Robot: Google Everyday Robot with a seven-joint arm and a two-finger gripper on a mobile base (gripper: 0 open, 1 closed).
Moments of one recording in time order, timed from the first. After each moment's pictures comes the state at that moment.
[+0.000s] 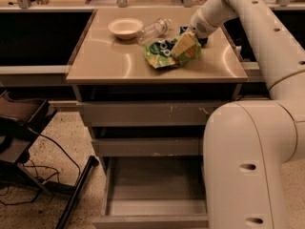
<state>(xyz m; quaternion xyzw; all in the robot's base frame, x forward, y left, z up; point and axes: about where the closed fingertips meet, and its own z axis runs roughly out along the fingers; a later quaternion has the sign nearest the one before) 0.802 -0.125 0.857 -0.48 0.81 0.11 0.31</state>
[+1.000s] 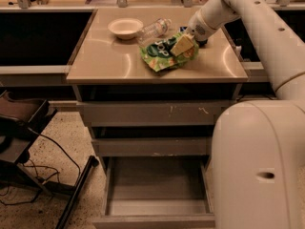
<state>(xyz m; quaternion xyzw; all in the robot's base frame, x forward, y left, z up) 0.786 -0.117 0.855 -0.50 0.80 0.12 0.31</state>
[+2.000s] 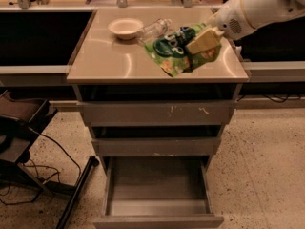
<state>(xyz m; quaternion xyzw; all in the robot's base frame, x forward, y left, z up) 0.657 -0.135 0.951 -0.48 0.77 0.13 0.40</state>
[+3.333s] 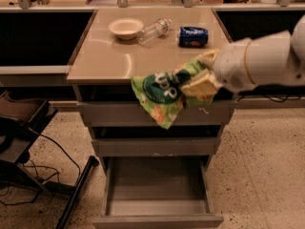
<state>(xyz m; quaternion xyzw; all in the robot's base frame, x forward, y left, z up) 0.539 -0.106 0.918 -0.51 0.72 0.12 0.45</state>
